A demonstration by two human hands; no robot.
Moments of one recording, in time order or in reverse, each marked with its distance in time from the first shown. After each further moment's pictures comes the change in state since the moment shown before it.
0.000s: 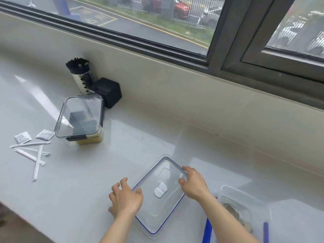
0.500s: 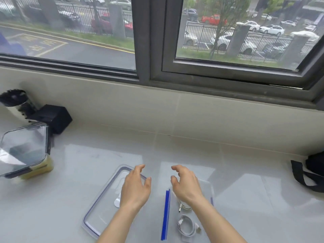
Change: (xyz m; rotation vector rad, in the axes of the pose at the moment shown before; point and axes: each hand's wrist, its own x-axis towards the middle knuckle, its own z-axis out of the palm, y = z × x) left_hand -0.104 0.121 0.049 -0.061 -0.122 0.703; right_hand -0.090 0.076 -0.081 0.114 0.382 -0.008
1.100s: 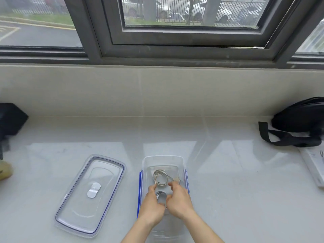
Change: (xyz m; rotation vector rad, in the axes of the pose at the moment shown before) left_hand -0.089 0.018 0.127 -0.023 -0.536 -0.223; right_hand -0.077 0.104 0.029 0.139 -0.177 0.394
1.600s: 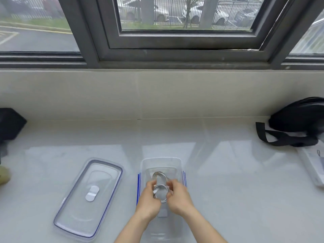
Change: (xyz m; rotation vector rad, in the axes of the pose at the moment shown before) left_hand 0.006 0.012 -0.009 -0.108 -0.011 0.027; right_hand 0.005 -0.004 -0.012 0.078 0.023 -0.017
